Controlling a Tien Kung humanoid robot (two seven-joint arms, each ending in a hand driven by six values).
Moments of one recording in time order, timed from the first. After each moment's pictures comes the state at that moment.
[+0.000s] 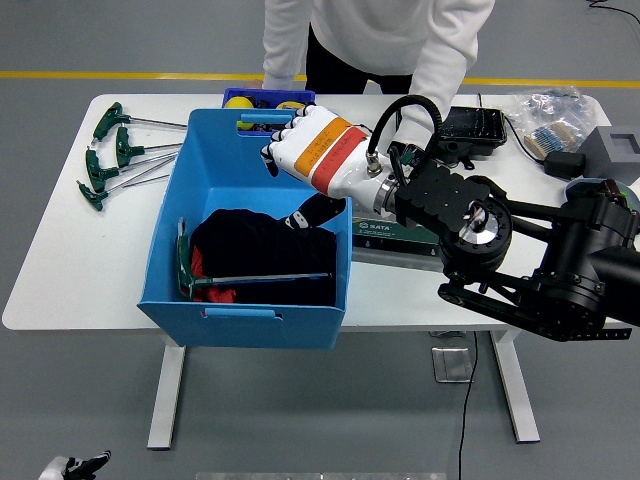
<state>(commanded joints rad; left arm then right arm) -0.18 0.12 -0.70 -0.18 0.89 0.16 0.01 1.08 -0.22 0.24 1.35 -2.14 -0.18 -0.23</state>
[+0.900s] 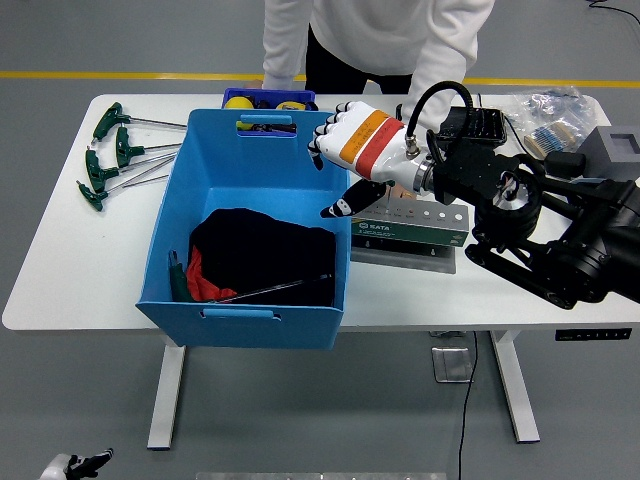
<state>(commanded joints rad) -0.19 0.11 -0.67 -0.18 0.86 0.16 0.00 1.09 -0.20 0.23 1.00 -2.11 -0.28 0.09</state>
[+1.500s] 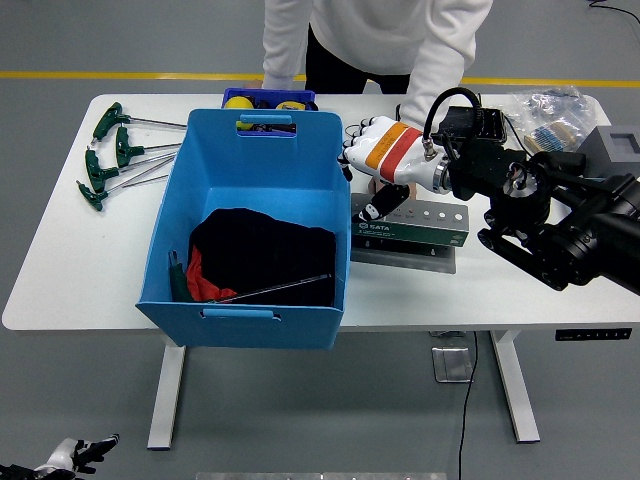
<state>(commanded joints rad) -0.22 0.11 -0.67 -0.18 0.86 0.17 0.01 1.13 -0.15 0.13 0.71 -2.02 -0.31 0.23</state>
